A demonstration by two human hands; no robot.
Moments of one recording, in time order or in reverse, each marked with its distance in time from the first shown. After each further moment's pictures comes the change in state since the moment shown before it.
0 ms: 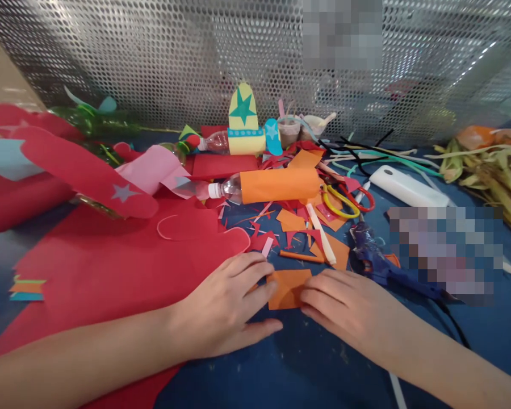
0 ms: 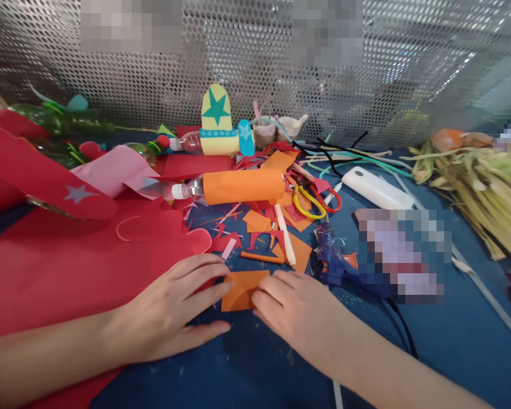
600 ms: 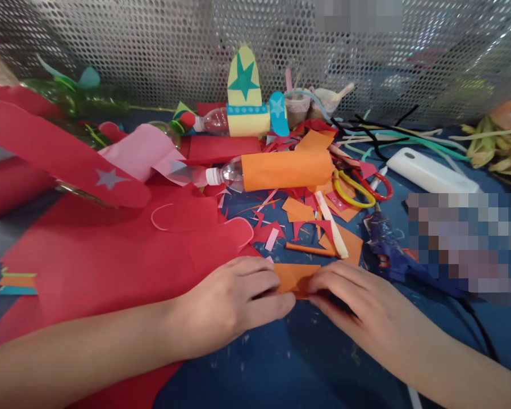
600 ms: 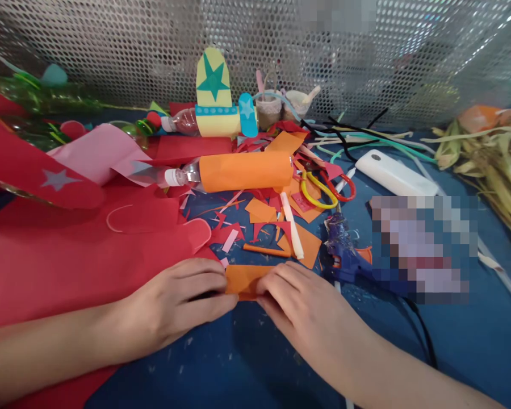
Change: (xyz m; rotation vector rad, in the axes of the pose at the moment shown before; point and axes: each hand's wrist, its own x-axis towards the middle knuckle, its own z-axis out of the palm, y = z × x) left_hand 0.002 -0.008 0.003 -0.134 -0.068 0.135; right_hand 0.000 -0.005 -0.001 0.376 -0.014 0.322
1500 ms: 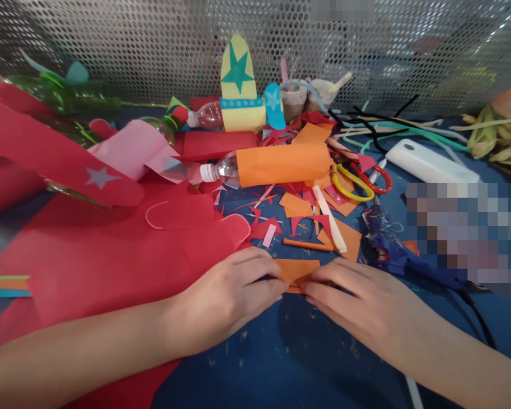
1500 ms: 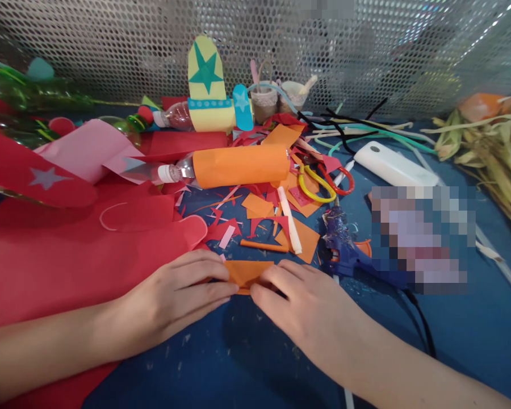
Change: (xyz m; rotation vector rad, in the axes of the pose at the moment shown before) left_hand 0.007 0.001 -0.001 -0.109 -0.006 -0.038; right_hand -0.003 0.004 -0.004 -0.223 -0.062 -0.199
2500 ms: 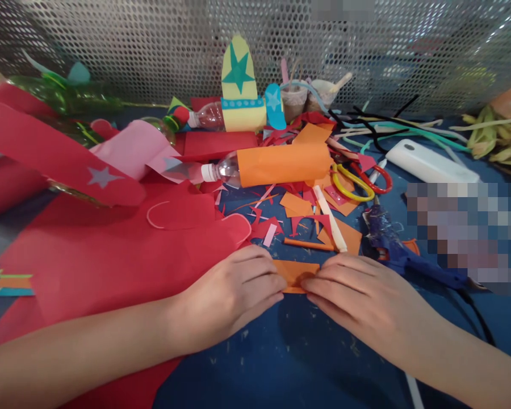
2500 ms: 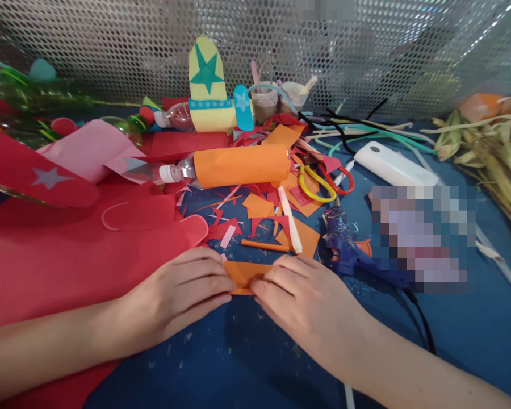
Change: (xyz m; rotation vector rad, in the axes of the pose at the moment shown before) left_hand 0.001 0.002 0.002 -0.029 0.014 -0.039; right_hand 0.003 0.002 0.001 -0.003 0.110 -0.011
